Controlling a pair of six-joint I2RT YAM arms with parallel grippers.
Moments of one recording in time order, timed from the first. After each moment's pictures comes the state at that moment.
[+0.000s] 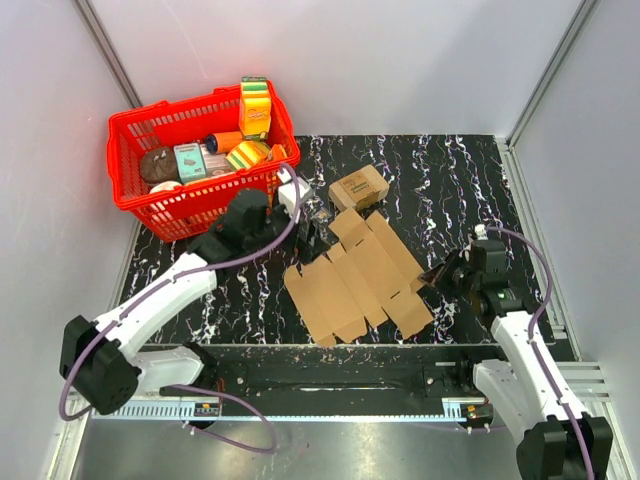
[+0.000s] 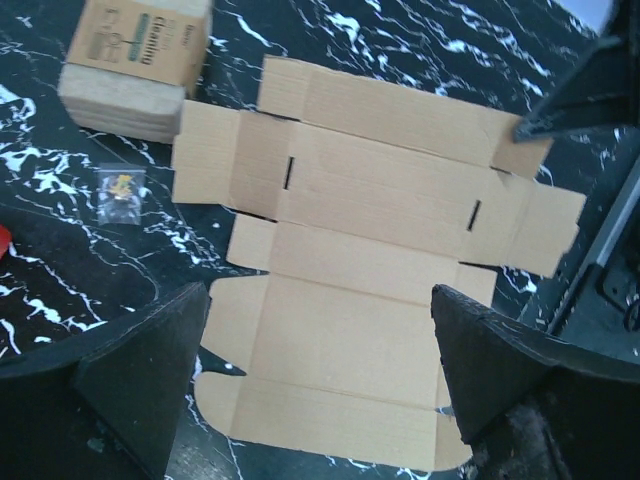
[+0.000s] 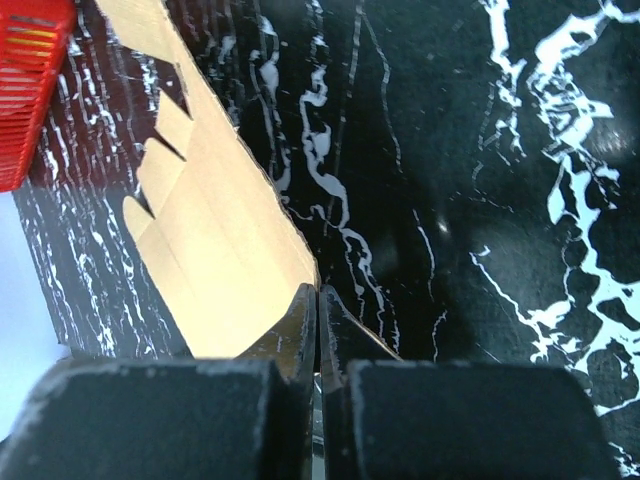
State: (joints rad) left arm -0.66 1.18 0.95 -0.22 0.32 -0.04; right arm 0.09 0.76 0.49 -0.47 -0.30 0.70
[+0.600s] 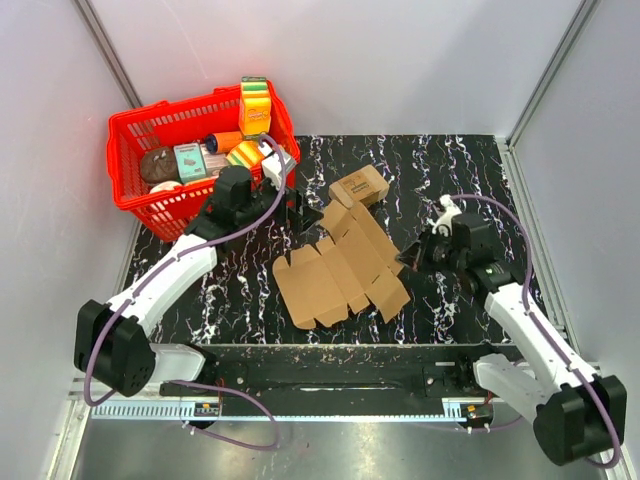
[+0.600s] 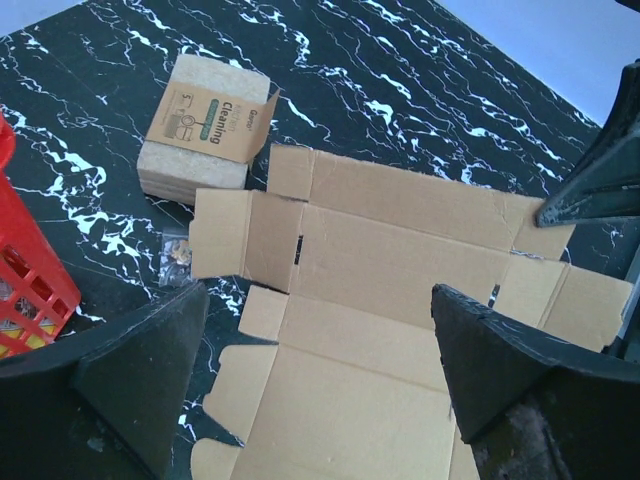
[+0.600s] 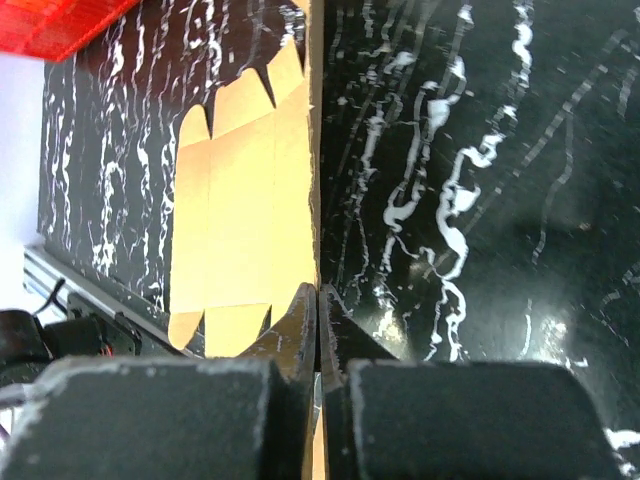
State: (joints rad) left arm -0.46 1.30 1.03 -0.05 0.48 -0.08; right arm 0.24 0.92 0.66 -0.36 -0.39 0.53
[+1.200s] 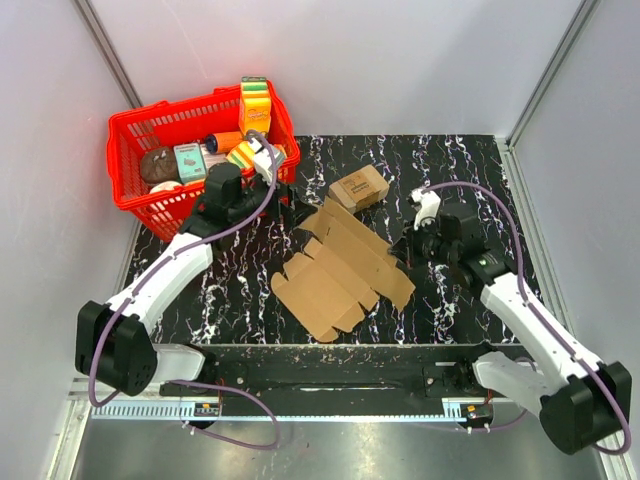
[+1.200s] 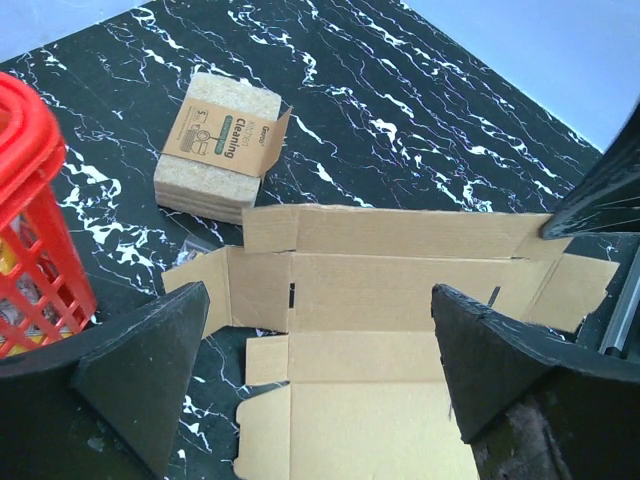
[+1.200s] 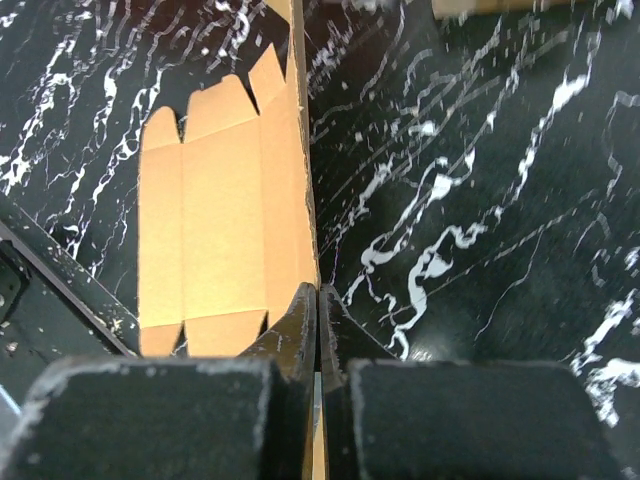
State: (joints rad) left arm -0.39 1.30 1.01 0.02 0.53 -0.10; right arm 0.39 1.04 0.81 -0.38 -0.35 0.18
